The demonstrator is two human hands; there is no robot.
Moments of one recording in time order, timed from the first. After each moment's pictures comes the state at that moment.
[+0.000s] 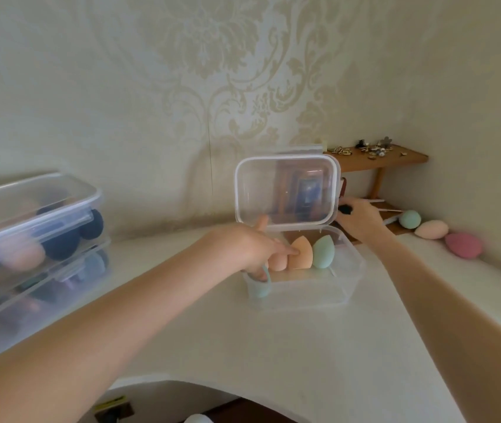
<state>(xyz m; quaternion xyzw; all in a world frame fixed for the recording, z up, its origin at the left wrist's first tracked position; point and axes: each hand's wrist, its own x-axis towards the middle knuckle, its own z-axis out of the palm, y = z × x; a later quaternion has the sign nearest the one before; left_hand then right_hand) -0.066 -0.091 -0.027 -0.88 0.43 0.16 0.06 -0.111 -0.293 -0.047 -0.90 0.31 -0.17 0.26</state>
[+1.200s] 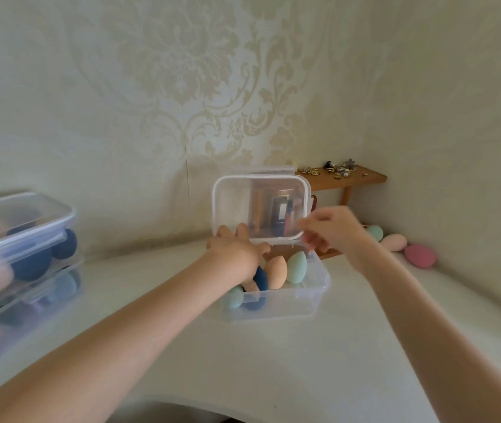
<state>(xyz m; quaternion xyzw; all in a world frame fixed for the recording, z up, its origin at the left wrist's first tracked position) -0.084 -0.117 -0.022 -0.92 0.36 0.07 0.12 -0.157 -0.259 -0.010 -0.86 0.22 -0.15 0.44</state>
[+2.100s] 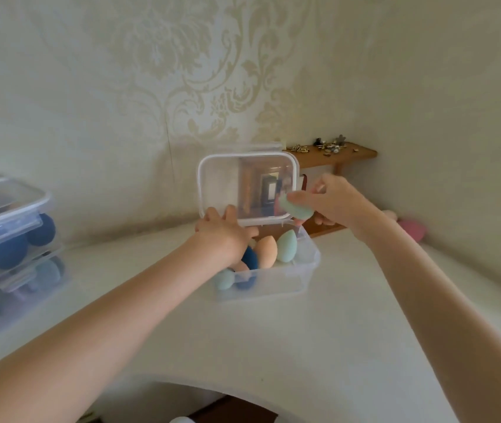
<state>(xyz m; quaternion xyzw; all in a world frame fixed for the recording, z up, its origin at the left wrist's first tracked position) -0.082 -0.121 -0.036 -0.92 0.36 0.01 0.14 -0.170 -0.260 0.005 -0.89 0.25 -0.15 0.34</state>
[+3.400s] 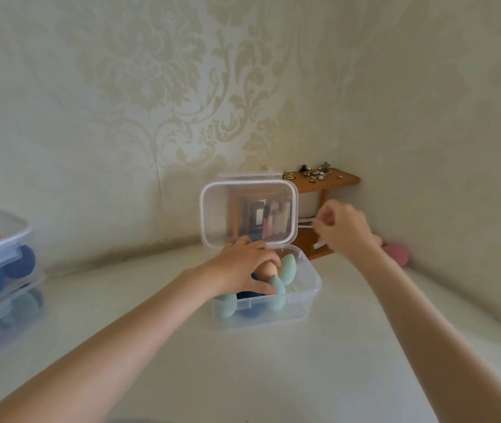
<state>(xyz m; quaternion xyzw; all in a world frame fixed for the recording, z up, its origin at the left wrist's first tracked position) -0.071 -0.144 -0.050 -0.81 0.58 0.05 -0.10 -0.179 -0.300 -0.011 -0.89 0.29 -0.26 0.23</state>
